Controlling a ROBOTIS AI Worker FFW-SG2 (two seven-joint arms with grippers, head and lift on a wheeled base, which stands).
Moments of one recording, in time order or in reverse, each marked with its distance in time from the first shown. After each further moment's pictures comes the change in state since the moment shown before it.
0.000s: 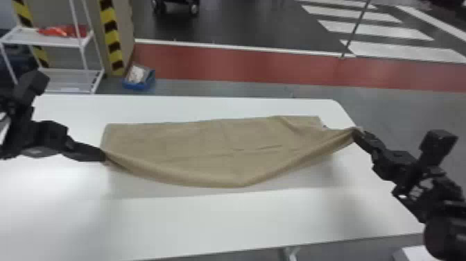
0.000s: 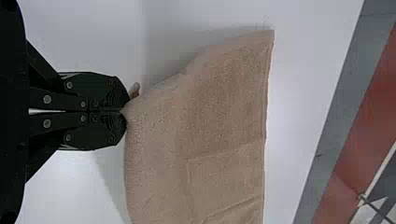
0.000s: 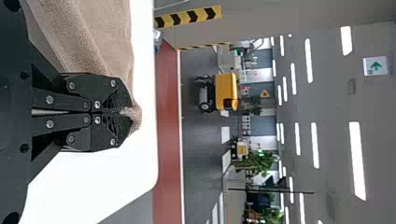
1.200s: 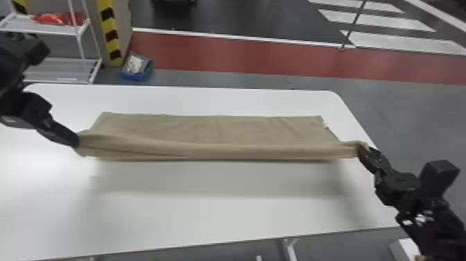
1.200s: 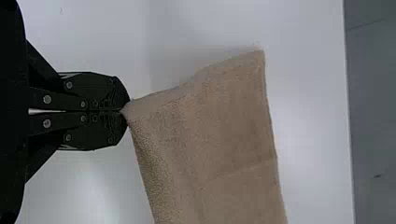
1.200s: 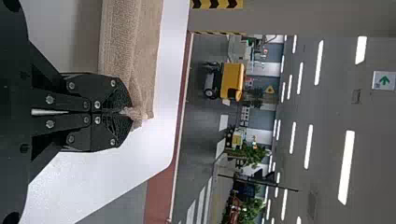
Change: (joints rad) left arm -0.163 0.016 -0.325 0.095 -0.722 0.000 -0.649; right arm 0.189 0.120 -0.088 -0.075 0.201 -0.204 -0.003
